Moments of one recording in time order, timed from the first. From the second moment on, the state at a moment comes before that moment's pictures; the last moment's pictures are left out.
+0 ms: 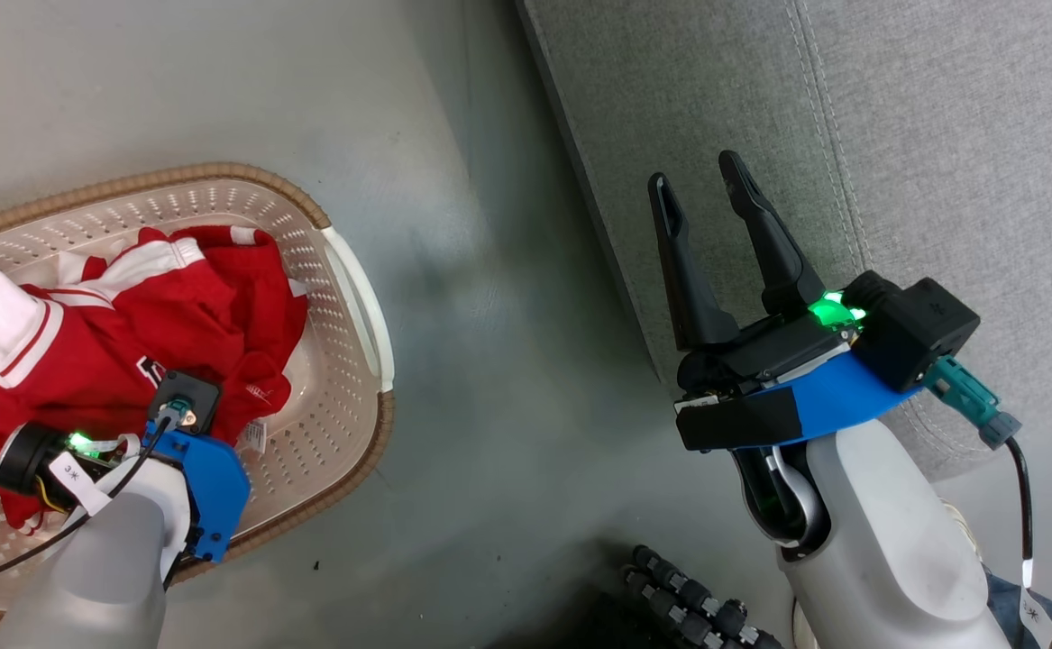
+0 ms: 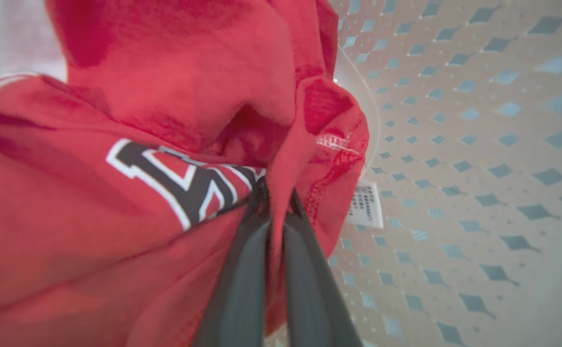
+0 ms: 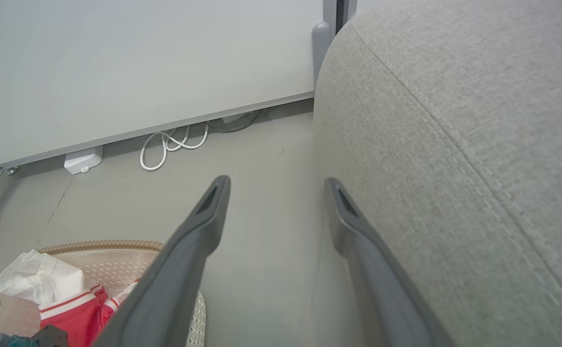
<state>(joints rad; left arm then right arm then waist) -0.76 0.25 -0.42 1.18 0.00 -0.07 -0.10 -0.50 -0.05 0.31 0.17 0.34 0.13 -0.26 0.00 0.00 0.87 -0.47</state>
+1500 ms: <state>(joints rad) -0.56 0.05 -0.61 1.10 -0.27 -0.13 -0.20 -0.25 -0.05 0.17 0.36 0.17 0.13 -0.21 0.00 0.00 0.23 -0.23</state>
